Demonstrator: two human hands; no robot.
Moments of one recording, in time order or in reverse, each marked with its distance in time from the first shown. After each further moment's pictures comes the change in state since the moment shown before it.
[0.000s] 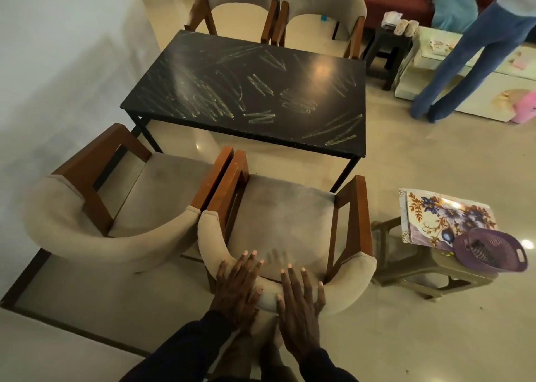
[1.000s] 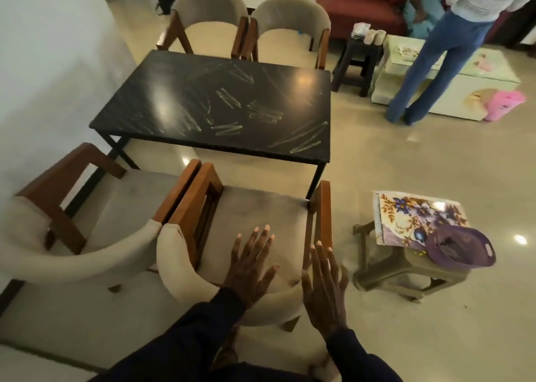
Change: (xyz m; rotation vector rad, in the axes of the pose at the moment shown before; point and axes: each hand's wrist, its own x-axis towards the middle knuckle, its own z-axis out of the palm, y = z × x) left_hand 0.107 0.129 -0.037 -0.100 0.067 0.079; right_hand 0.023 0.147 -0.089 0.173 0.256 0.085
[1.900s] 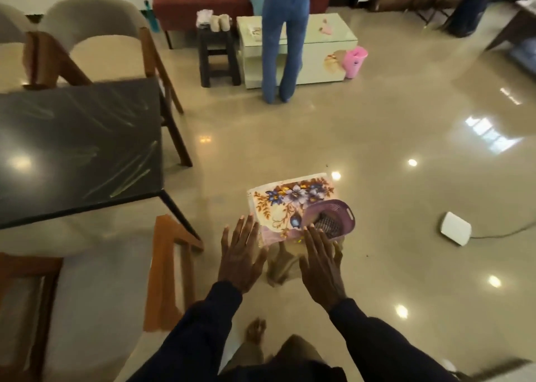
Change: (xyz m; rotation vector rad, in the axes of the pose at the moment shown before) left_hand 0.282 0.343 0.191 -0.013 -0.064 0.240; right_hand 0.057 0.415 -0.182 -0.059 0.070 0.217
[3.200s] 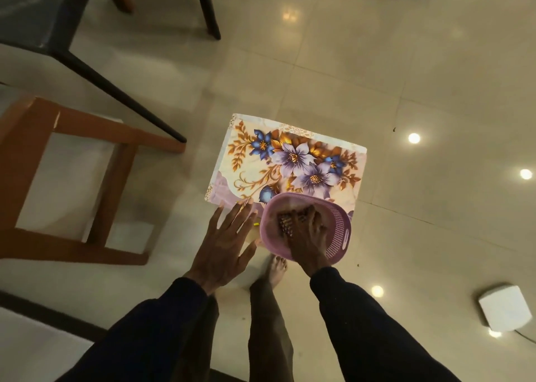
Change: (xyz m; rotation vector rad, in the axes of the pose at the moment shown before) left_hand 0.150 0.103 0.290 0.084 -0.086 -0.315; right_hand 0.219 0.346 0.191 -0.370 -0.822 -0.257
